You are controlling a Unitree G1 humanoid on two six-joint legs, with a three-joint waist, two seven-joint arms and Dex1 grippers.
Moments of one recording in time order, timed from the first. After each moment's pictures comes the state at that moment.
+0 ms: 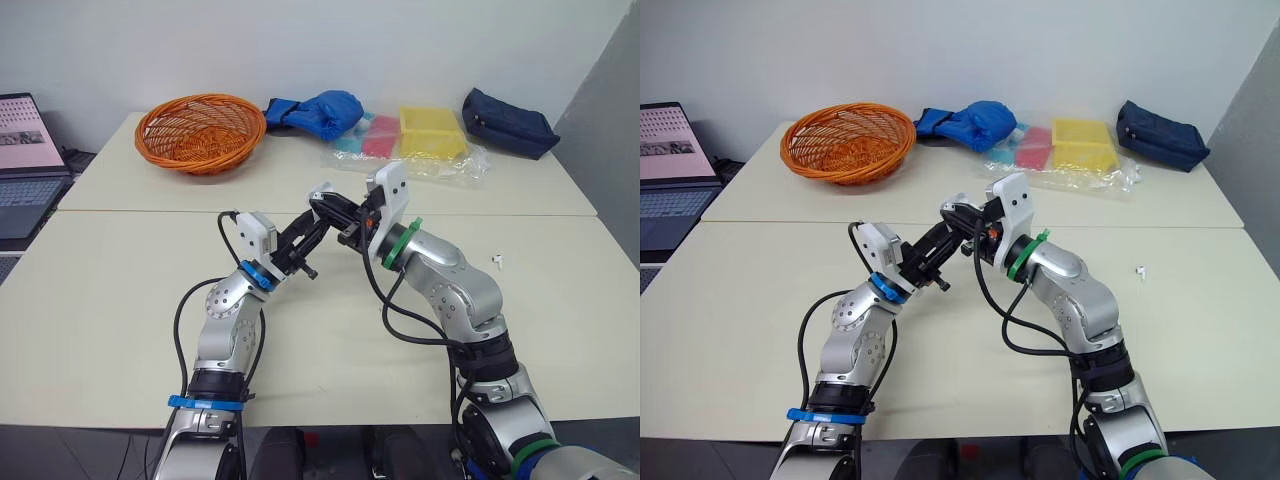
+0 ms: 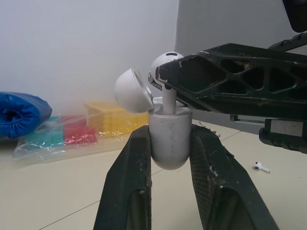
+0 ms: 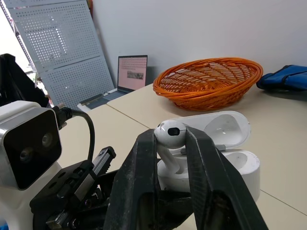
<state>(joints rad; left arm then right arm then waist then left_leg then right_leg) -0.42 0.16 0.05 0.17 -0.40 -0.12 -0.76 -0.65 -0.08 0.14 -0.13 0.40 0.58 0.45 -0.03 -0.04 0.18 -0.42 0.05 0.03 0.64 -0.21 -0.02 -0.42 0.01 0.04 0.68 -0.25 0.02</state>
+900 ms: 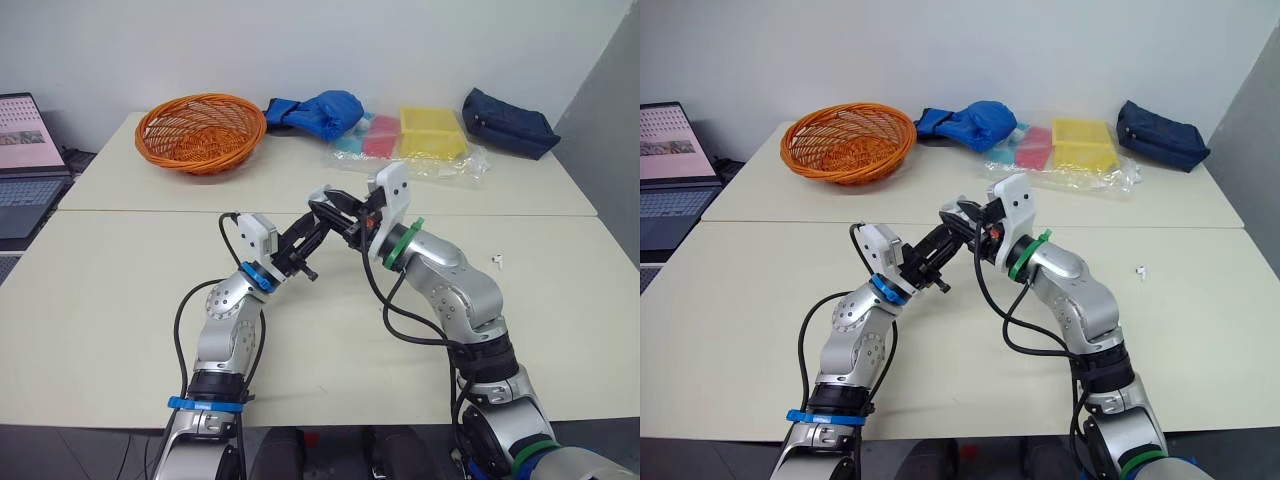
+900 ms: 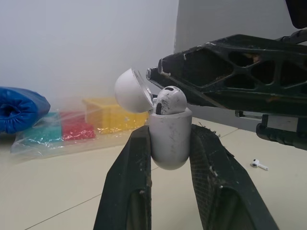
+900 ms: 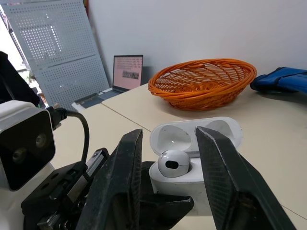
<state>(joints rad) -0.41 0.16 0.05 0.16 -0.40 -0.11 -0.78 -0.64 -0.11 0.11 -0.17 0.42 0.59 0.48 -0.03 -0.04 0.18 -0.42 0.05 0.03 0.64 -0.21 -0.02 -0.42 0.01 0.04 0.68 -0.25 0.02</state>
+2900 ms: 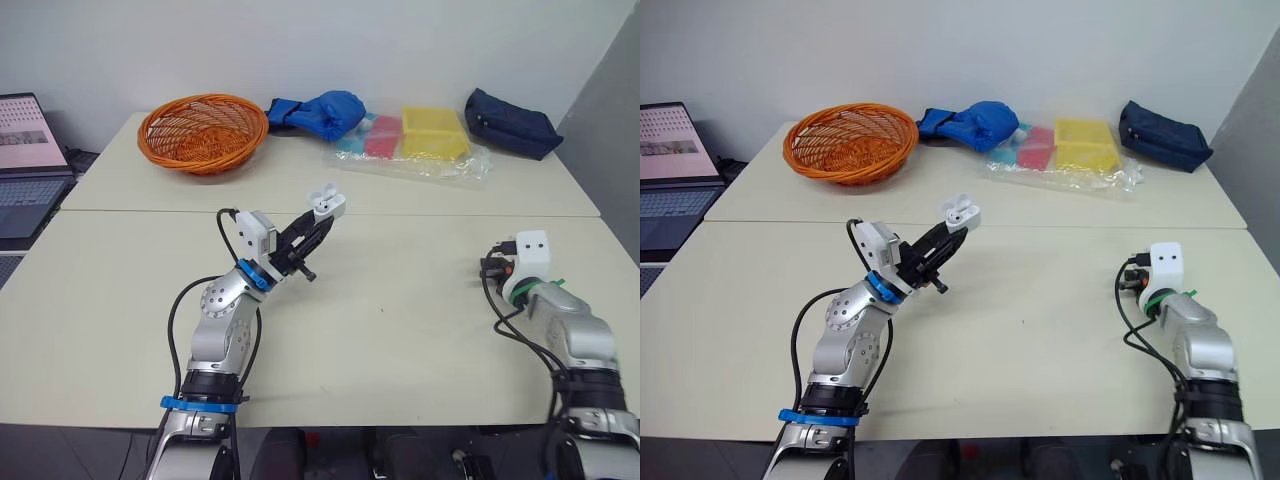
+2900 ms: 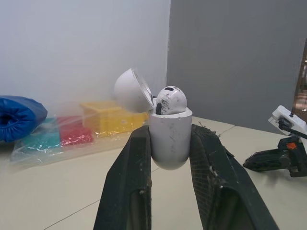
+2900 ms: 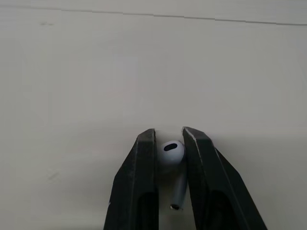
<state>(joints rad) -0.41 0.20 0.03 0.12 -0.41 -0.09 -0.78 -0.32 -0.55 -0.15 0.06 0.29 0.65 0.44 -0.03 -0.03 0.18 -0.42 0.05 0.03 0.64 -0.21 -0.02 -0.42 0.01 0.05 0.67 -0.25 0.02</state>
